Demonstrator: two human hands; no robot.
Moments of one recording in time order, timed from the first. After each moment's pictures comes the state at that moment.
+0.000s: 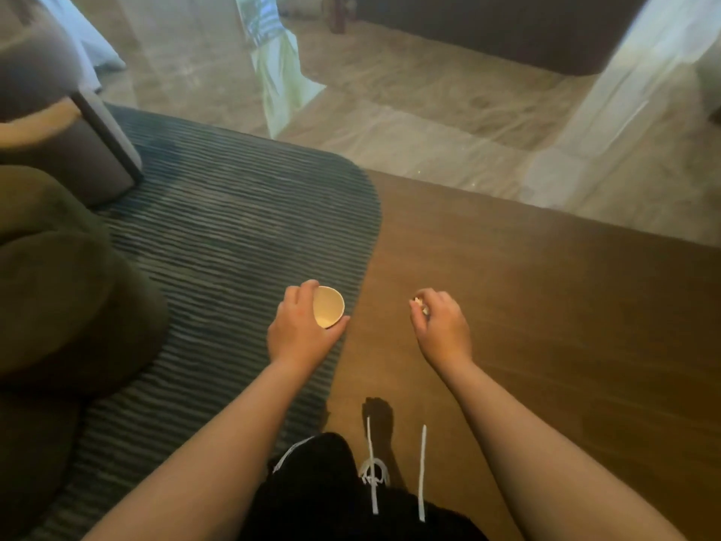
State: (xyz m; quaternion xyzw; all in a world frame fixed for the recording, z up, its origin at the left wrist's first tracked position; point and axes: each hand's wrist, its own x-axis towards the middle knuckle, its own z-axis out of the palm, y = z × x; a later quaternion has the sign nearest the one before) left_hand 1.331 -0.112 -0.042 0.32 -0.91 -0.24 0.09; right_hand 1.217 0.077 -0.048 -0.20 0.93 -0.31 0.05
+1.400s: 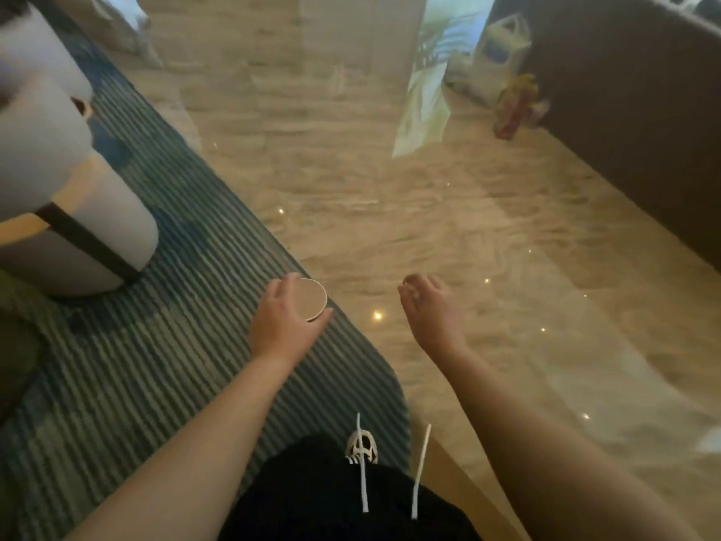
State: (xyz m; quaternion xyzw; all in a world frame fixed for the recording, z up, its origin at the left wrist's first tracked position) left_hand 0.363 -0.906 -0.057 0.56 -0.78 -0.22 0.18; right_hand 0.152 -0.807 -0.036 -0.46 0.83 -0.28 0.15
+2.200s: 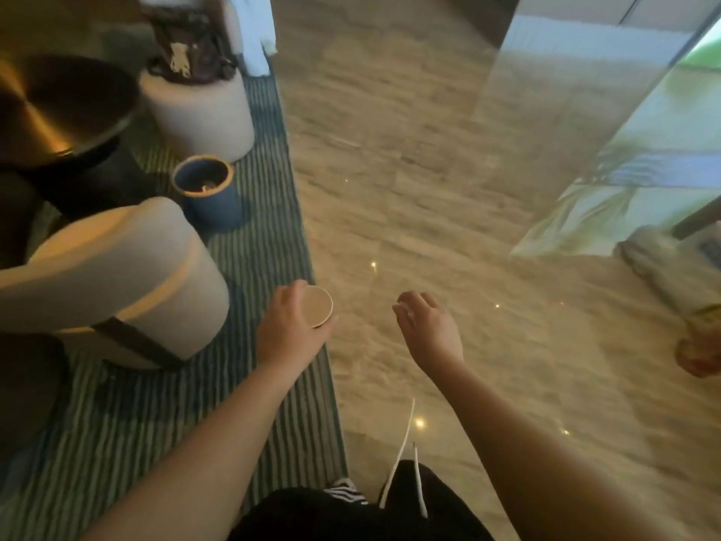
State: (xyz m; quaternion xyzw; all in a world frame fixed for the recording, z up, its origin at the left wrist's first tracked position) left_hand 0.269 -1.527 -0.030 0.73 -0.61 -0.18 0.25; right_hand 0.050 -1.531 -0.026 -0.69 0.67 -0.21 0.17
